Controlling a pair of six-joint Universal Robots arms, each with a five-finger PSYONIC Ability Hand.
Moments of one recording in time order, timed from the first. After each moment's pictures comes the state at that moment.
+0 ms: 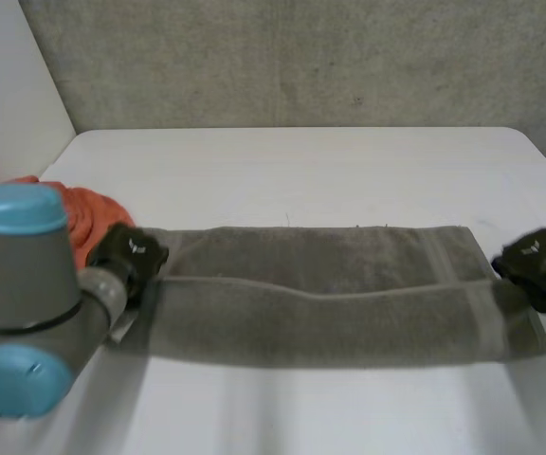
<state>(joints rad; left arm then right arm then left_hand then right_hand) 4.31 -1.98 -1.61 3.16 -1.66 3.87 1.55 -1.17 1.55 0.26 1.36 2.16 1.15 1.20 1.19 1.20 0.96 0.99 1.17 1.18 1.19 1.00</state>
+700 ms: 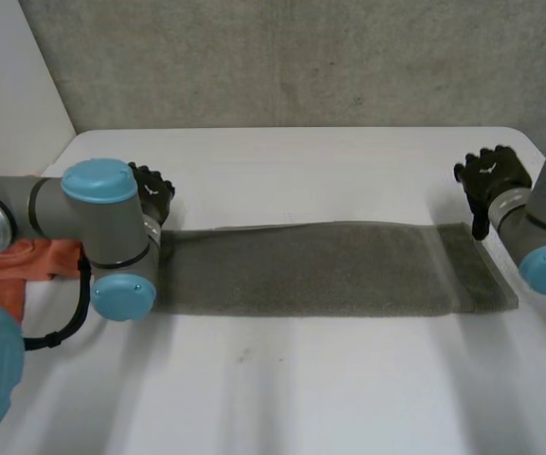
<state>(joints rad) 4.28 -2.41 -1.08 3.29 -1.86 3.93 1.74 -0.83 1.09 -0.04 1.54 2.43 0.21 0.21 0.22 0.21 0.05 0.20 0.21 0.21 0.23 0.06</state>
